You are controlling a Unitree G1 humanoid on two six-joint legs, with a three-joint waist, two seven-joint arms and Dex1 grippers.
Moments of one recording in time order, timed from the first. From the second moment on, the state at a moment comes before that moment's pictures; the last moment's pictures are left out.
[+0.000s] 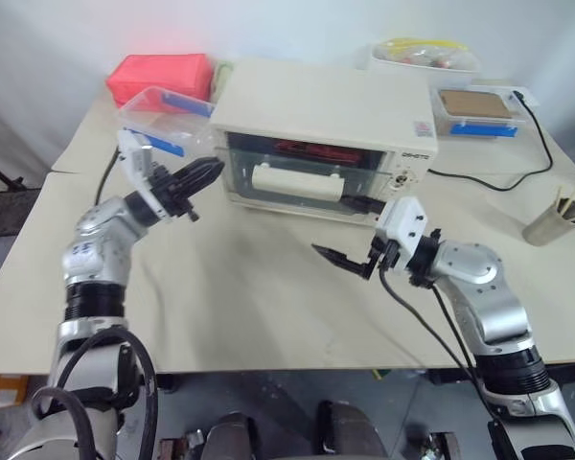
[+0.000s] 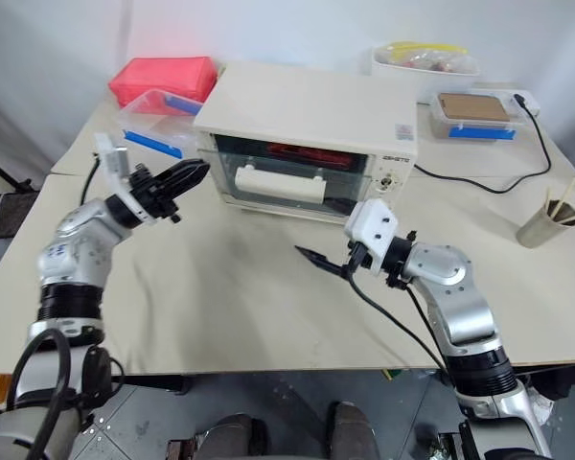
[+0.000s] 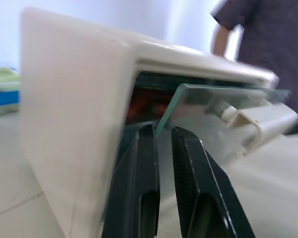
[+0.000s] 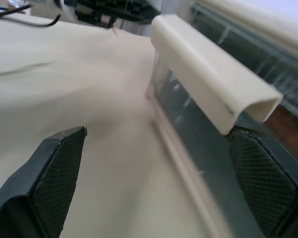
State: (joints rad) left arm -0.74 0.54 0.24 0.45 -0.55 0.30 -1.00; right arm -0.42 -0.50 0.10 -0.19 0.27 0.13 0.85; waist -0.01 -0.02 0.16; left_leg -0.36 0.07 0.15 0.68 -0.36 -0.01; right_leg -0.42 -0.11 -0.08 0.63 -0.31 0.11
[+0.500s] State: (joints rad) left arm -0.58 0.67 0.33 0.41 -0.57 0.40 -1.01; right arm -0.41 -0.48 0.11 -0.19 0.27 0.13 0.87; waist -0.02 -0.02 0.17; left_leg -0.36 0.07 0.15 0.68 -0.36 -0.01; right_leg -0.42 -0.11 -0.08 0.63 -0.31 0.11
